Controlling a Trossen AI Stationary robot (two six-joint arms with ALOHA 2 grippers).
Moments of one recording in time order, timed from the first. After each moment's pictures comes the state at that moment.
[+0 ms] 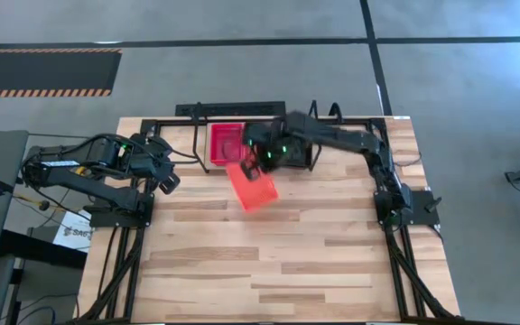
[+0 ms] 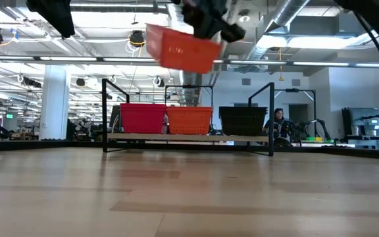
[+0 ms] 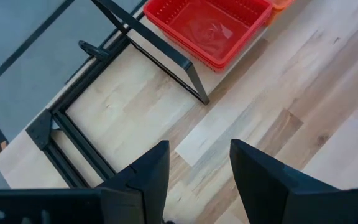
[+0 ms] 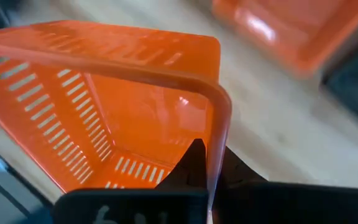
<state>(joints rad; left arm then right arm) -0.06 1.00 1.27 -1.50 -0.51 -0.71 -0.14 2.11 2.33 -1.44 -0.07 0.86</state>
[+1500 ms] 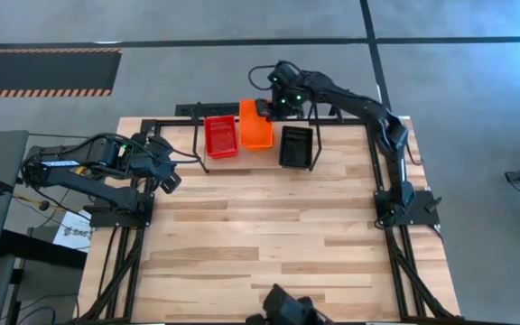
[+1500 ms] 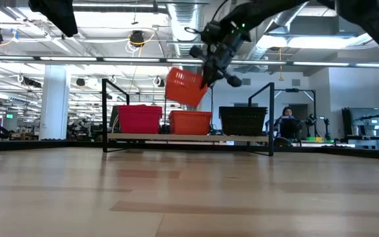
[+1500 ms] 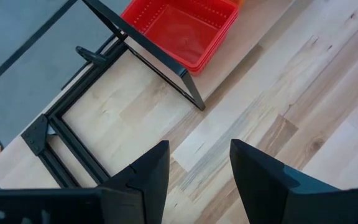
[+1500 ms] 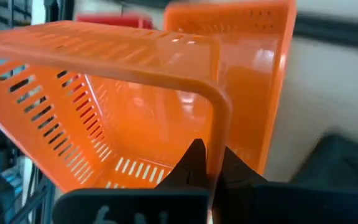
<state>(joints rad) -0.06 1.00 1.27 -1.47 -0.52 -0.70 -0.62 2.05 1.99 -0.92 -0.28 0.78</state>
